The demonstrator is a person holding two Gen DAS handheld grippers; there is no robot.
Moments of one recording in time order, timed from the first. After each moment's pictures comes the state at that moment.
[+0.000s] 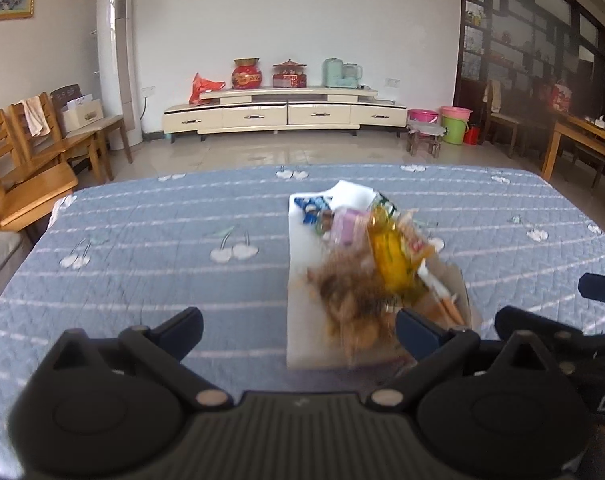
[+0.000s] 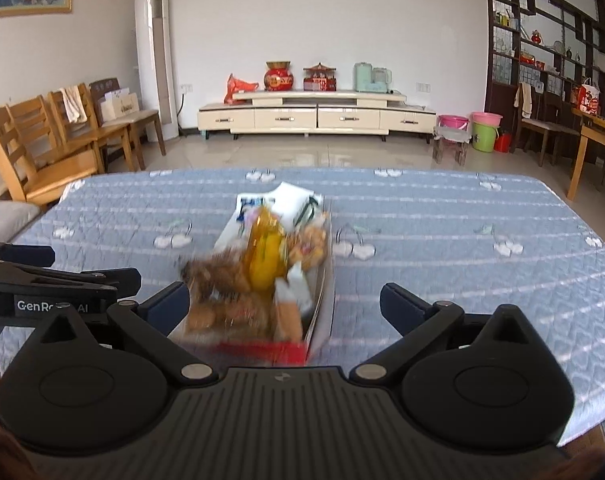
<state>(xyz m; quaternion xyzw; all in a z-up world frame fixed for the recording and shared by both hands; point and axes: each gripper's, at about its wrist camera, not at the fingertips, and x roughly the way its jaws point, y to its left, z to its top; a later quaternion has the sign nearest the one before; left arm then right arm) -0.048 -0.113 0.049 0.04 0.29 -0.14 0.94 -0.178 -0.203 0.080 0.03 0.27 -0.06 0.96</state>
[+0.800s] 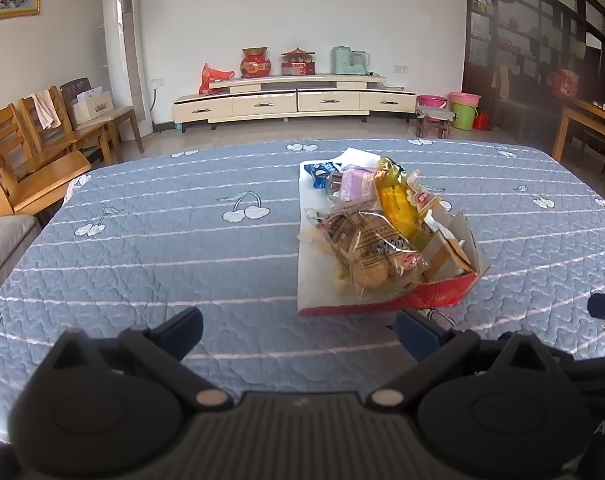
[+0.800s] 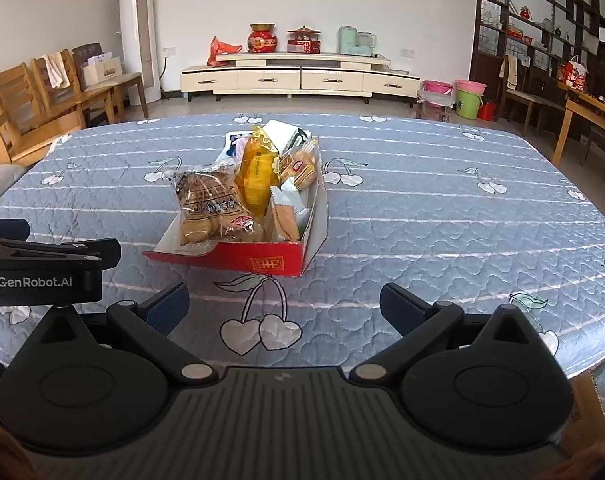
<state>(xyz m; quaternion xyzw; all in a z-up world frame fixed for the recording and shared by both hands) -0.076 -0.107 0.020 0.06 0.30 -0.13 0.94 -0.215 -0.178 0.033 0.02 0.32 -0.09 0.94</state>
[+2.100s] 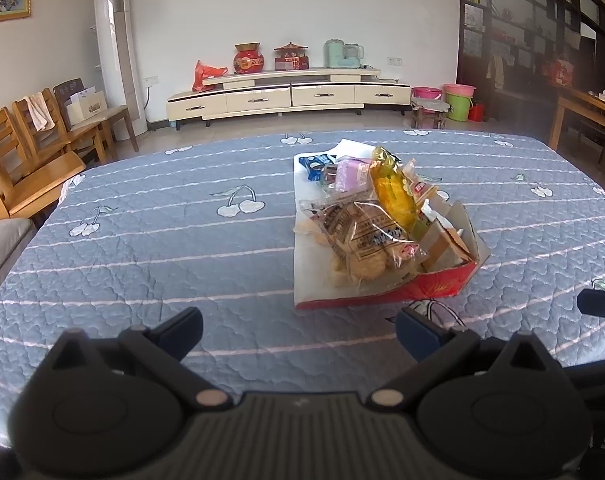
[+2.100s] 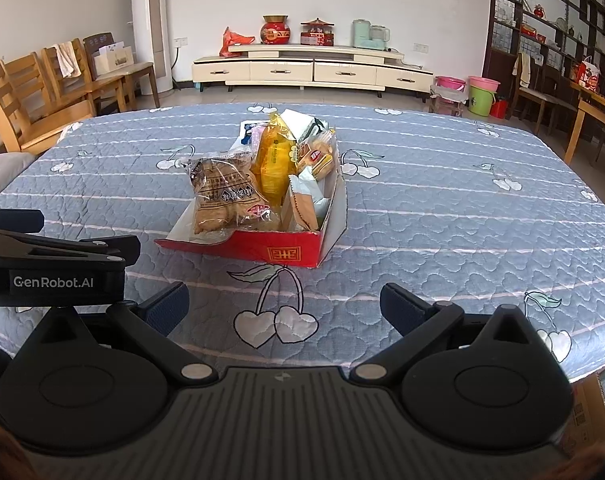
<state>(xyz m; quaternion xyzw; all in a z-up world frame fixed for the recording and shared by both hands) -0.076 -0.110 0.017 0.07 0.31 -0.13 0.94 -0.208 -0.172 0.026 0.02 0.33 -0.07 0.94</state>
